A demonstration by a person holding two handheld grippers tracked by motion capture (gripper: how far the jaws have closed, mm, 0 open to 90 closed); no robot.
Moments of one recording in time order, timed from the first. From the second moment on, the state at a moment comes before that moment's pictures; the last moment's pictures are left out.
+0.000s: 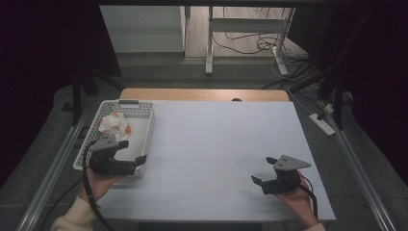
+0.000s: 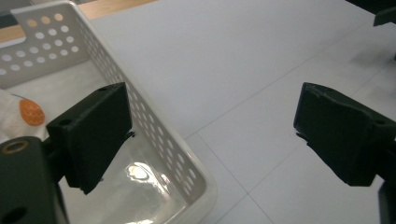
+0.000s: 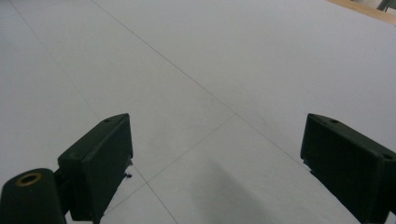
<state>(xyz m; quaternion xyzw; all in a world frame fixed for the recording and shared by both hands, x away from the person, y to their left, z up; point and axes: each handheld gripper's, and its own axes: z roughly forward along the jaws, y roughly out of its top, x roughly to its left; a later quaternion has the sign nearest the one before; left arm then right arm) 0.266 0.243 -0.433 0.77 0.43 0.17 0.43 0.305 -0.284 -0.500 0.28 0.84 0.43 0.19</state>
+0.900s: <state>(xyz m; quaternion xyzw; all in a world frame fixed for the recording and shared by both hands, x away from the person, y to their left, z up) 0.294 0.265 -0.426 0.75 0.46 0.17 0.44 0.307 -0.283 -0.502 0.28 0.84 0.42 0.18</state>
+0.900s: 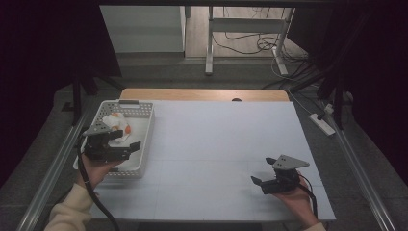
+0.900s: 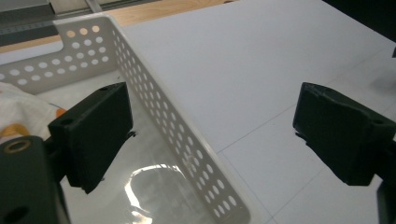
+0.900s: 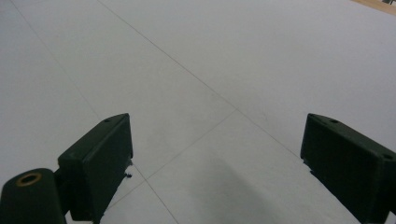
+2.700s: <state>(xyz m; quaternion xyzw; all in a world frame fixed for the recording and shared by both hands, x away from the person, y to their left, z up) 0.359 0.296 -0.418 0.74 0.52 0.18 0.38 0.307 -0.282 -0.504 0.28 0.85 0.42 0.18</state>
